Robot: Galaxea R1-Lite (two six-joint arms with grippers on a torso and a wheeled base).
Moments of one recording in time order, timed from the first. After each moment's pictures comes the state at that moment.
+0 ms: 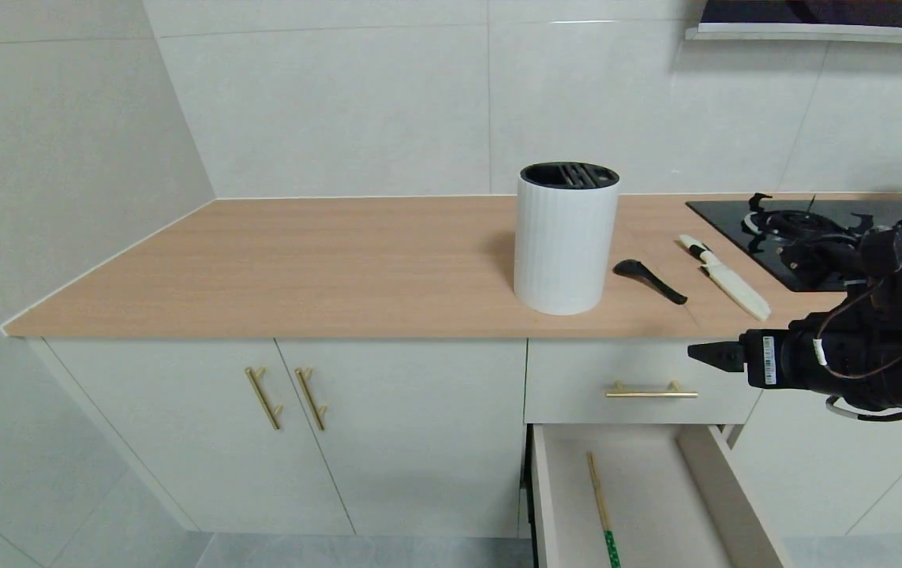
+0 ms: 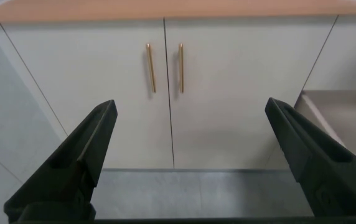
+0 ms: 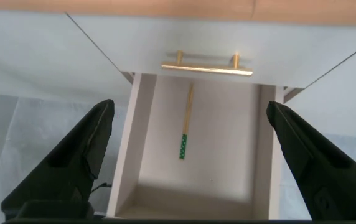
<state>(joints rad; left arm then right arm) 0.00 0.00 0.00 0.00 0.00 0.01 0.31 1.52 -0.84 -0.14 -0.10 0.18</state>
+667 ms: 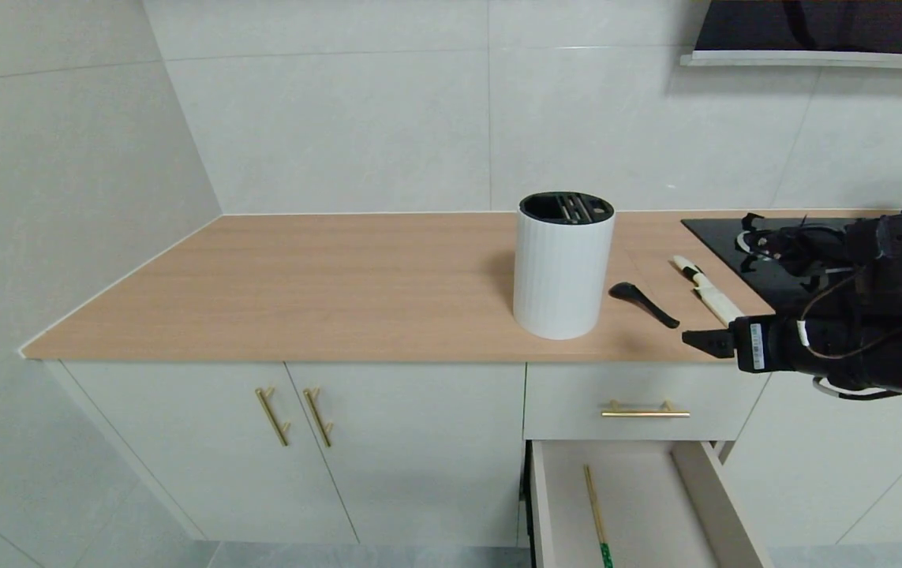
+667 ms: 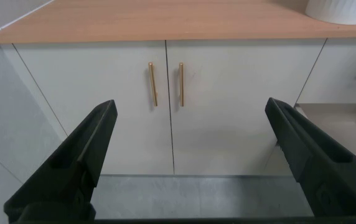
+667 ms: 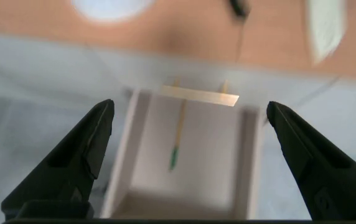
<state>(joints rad) 0.00 0.00 0.00 0.00 0.00 0.01 0.27 1.59 -0.88 -0.23 -0.10 0.06</state>
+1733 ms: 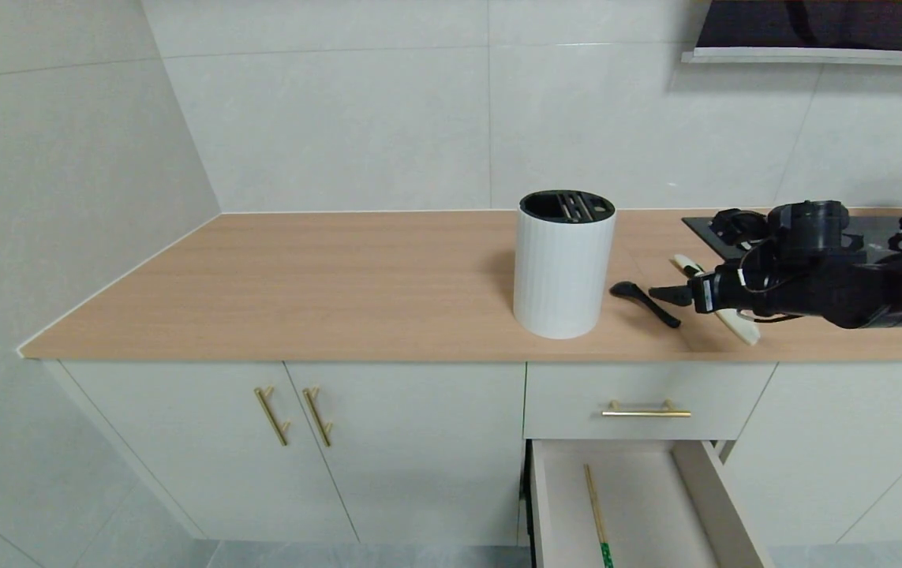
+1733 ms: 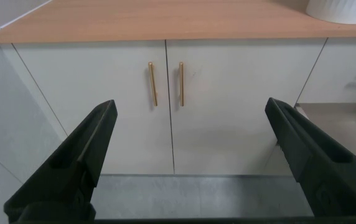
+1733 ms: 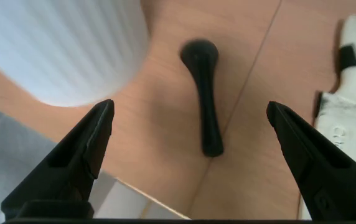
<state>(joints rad) 0.00 0.00 0.00 0.00 0.00 0.01 0.02 2.14 -1.42 -0.31 0.38 -0.19</state>
